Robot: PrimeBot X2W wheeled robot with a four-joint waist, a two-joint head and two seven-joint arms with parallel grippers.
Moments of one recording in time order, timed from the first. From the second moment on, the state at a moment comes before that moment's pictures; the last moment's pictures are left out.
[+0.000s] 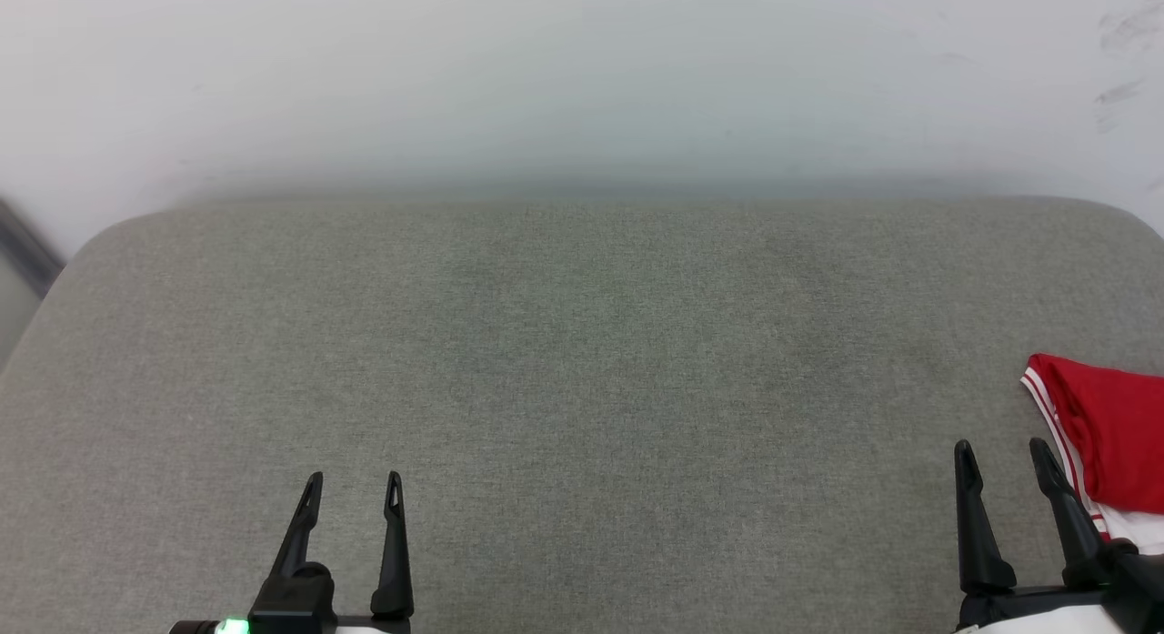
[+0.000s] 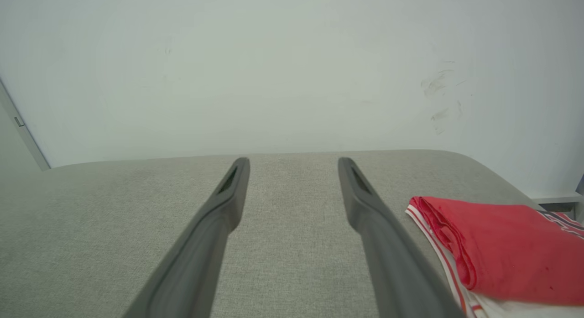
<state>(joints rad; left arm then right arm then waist) 0.14 0.07 -0.09 0.02 -0.03 0.08 -0.26 0.13 -0.05 -0.08 -0.01 0.13 0.13 -0.26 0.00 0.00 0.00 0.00</state>
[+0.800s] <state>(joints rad) 0.13 0.06 -0.07 0.09 -0.28 0.05 -0.22 0.14 -0.06 -0.07 0.06 0.36 0.13 -0.22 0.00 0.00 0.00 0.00</state>
